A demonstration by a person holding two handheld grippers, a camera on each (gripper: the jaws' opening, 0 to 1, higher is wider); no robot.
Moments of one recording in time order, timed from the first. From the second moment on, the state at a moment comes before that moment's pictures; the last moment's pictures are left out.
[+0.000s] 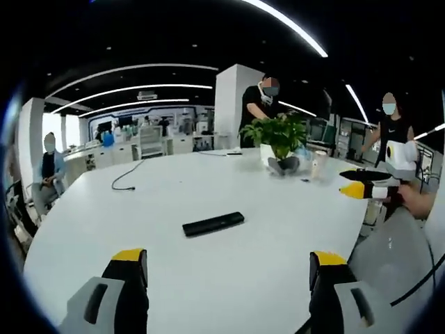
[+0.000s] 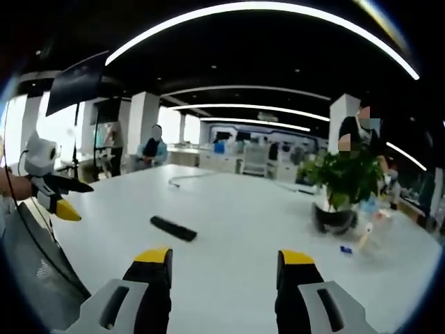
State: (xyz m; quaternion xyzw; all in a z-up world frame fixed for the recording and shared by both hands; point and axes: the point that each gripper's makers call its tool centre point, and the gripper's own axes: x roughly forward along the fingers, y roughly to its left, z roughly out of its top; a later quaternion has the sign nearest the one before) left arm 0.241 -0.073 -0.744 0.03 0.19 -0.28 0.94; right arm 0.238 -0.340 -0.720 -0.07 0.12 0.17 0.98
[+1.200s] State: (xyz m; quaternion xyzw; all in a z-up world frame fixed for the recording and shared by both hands) left arm 0.324 -0.127 -0.744 -0.05 0.22 -0.32 0.92; right arm 0.238 -0.343 -0.721 -0.08 0.13 0.17 0.98
